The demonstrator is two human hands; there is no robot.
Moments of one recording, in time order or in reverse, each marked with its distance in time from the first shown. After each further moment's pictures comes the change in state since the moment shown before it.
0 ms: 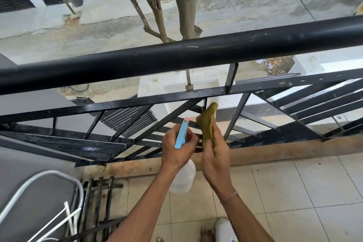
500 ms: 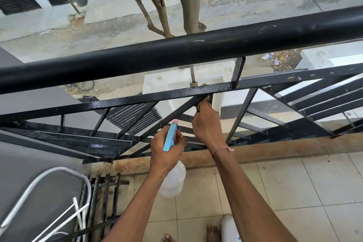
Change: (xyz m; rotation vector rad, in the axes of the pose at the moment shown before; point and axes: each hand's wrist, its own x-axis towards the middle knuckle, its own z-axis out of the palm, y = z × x) left_hand -0.009 -0.015 -0.037 -0.012 0.066 -0.105; right_hand 0.070 -0.034 0.032 -0.534 -0.142 -0.017
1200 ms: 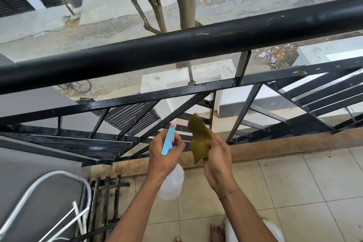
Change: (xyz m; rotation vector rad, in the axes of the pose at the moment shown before) left_hand 0.003 -0.021 -0.009 0.020 -0.038 -0.015; right_hand -0.065 0.046 0.038 1.022 0.061 0.566
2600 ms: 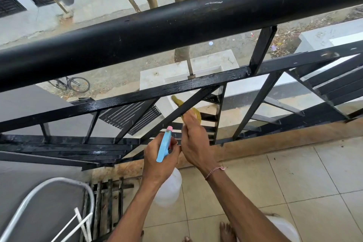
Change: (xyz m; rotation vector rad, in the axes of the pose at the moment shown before) left_hand 0.025 -0.048 -0.012 0.053 -0.057 0.034; right_hand 0.078 0.042 0.053 -0.820 -0.222 -0.802
